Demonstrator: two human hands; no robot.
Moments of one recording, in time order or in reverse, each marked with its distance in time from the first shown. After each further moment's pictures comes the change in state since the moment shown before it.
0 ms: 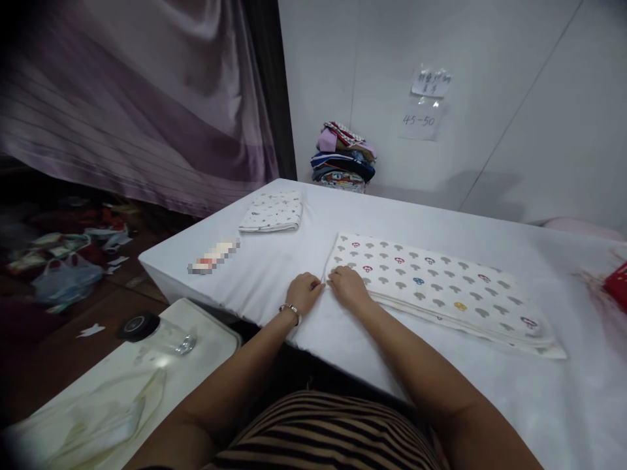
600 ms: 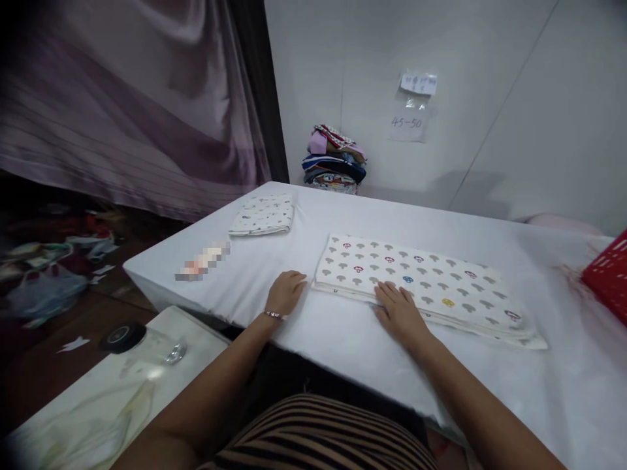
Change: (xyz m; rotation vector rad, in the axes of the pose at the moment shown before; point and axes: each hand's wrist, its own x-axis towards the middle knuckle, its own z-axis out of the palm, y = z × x) left_hand 0.001 -0.018 -0.012 0.088 0.082 0.189; right_hand -0.129 0.084 -0.015 -0.094 0.072 0.108
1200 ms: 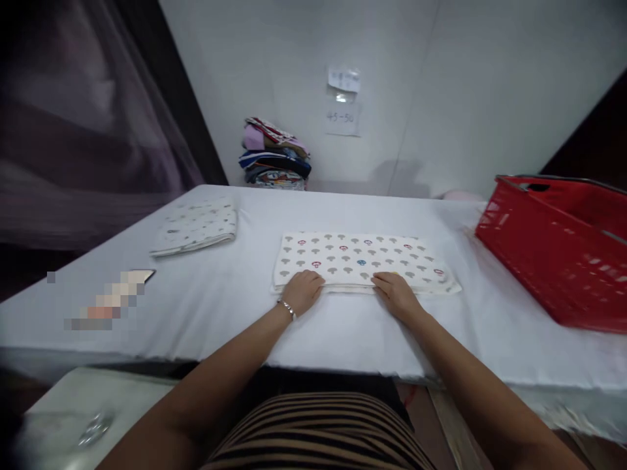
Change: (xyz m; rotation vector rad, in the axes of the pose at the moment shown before) left_hand 0.041 0.102 0.041 0.097 -0.234 0.580; right_hand -0.055 0.061 -0.025 0.040 0.176 0.155
